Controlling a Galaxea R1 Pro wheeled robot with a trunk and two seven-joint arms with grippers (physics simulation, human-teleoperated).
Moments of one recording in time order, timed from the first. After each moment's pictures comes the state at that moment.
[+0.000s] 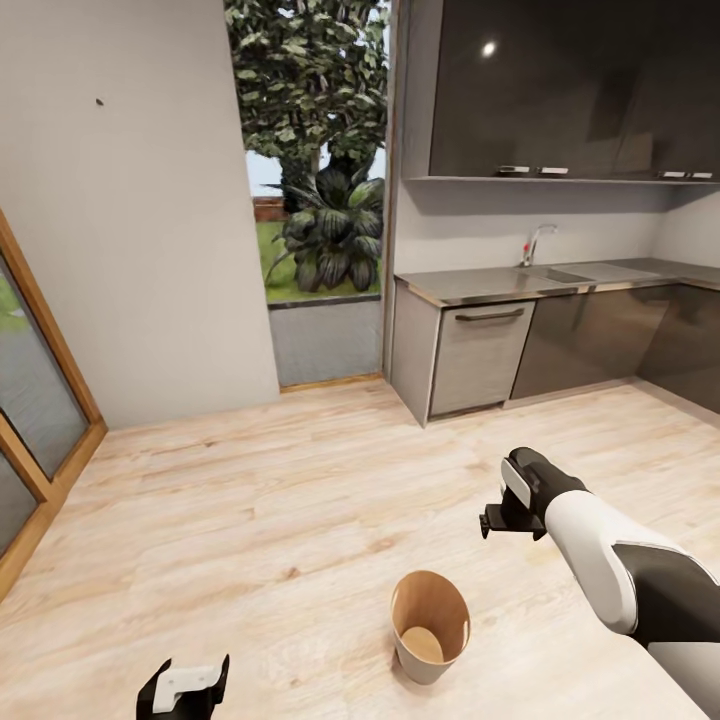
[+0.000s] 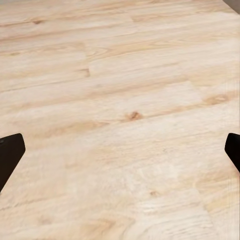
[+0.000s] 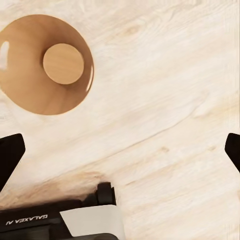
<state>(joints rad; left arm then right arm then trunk) 0.02 0.02 0.12 -0.97 -0.01 -0.24 -0.05 -1.10 -0.08 -0.10 -0.20 0.06 1.05 -0.09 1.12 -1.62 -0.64</state>
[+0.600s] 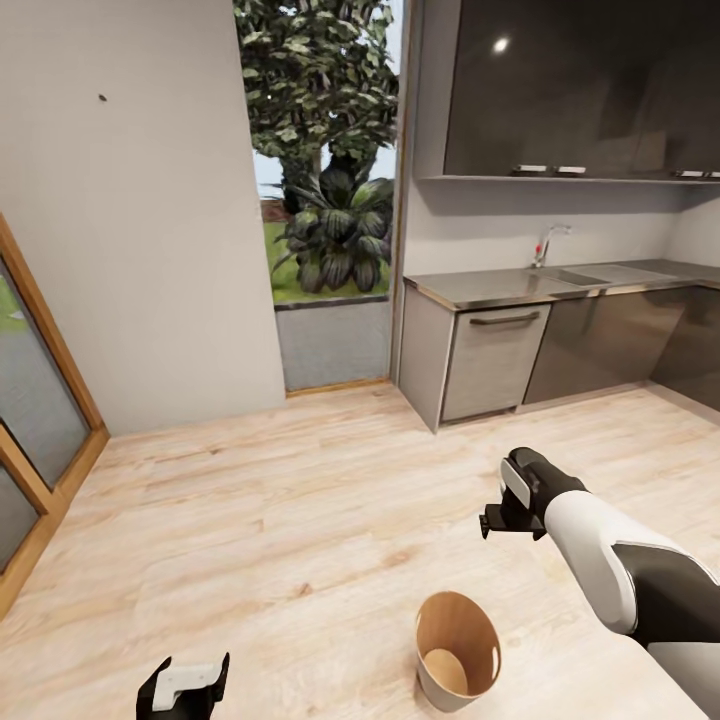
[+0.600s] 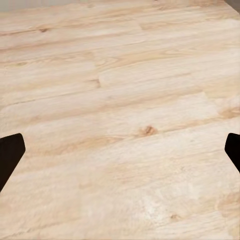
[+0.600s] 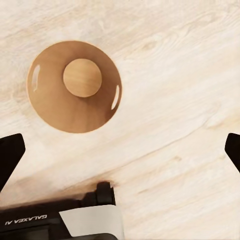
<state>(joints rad) 0.03 0.02 0.11 -0.98 0.00 -0.24 -0.05 -1.10 -0.08 -0.09 -0.20 0.06 1.05 -0.09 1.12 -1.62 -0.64</state>
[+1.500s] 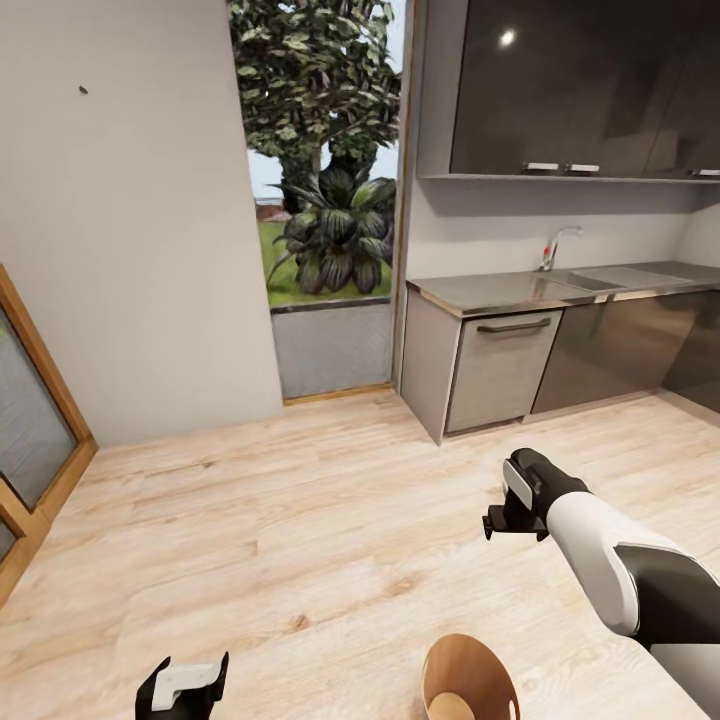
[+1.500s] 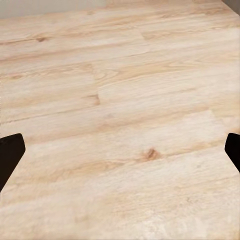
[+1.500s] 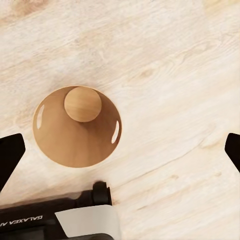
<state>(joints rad) 0.03 0.02 0.12 -0.99 0.00 -0.24 -0.04 -1.10 -0.09 -0.09 -0.20 0.07 1.05 -0.10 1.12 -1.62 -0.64</state>
